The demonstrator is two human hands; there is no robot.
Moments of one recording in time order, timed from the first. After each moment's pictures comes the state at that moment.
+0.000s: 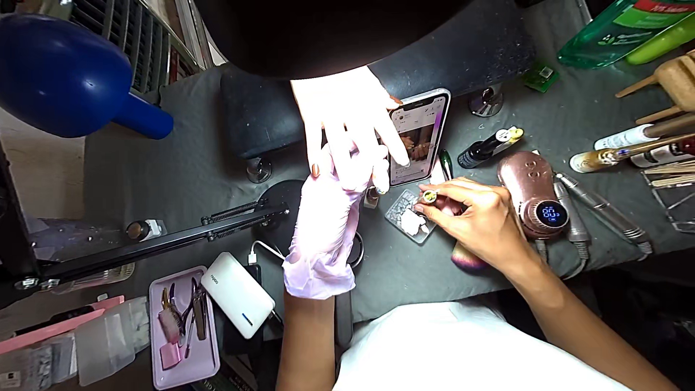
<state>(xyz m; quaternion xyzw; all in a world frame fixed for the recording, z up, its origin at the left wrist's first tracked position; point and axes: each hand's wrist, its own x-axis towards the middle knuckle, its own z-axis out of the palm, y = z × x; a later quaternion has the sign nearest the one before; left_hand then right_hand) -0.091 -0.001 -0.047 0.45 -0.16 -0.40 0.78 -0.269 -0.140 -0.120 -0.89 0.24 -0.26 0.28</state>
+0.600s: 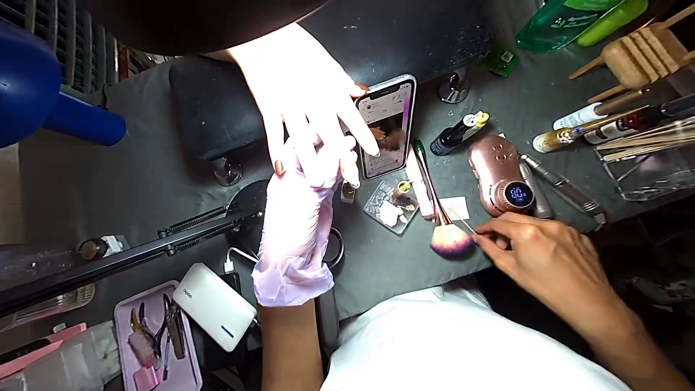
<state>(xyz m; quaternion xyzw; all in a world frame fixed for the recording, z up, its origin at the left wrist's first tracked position) -0.093 0.000 -0.043 0.48 -0.18 -0.39 0.77 -0.376 -0.123 -0.093 -0.91 0.39 -0.02 0.12</state>
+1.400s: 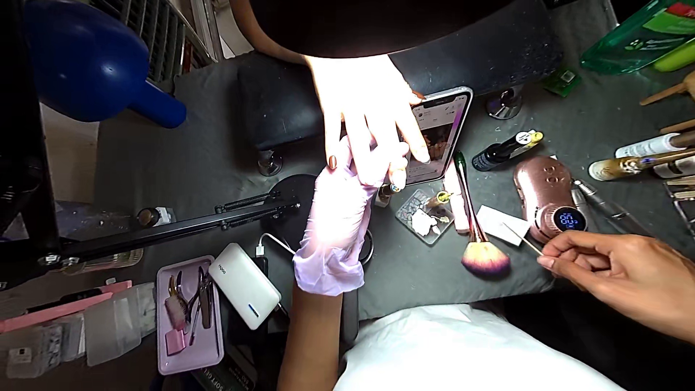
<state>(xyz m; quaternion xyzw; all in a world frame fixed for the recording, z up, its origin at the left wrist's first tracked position) -0.092 0.006 -0.043 0.48 -0.21 -0.39 0.75 -0.390 -0.172 -0.070 -0.86 0.37 0.06 0.33</state>
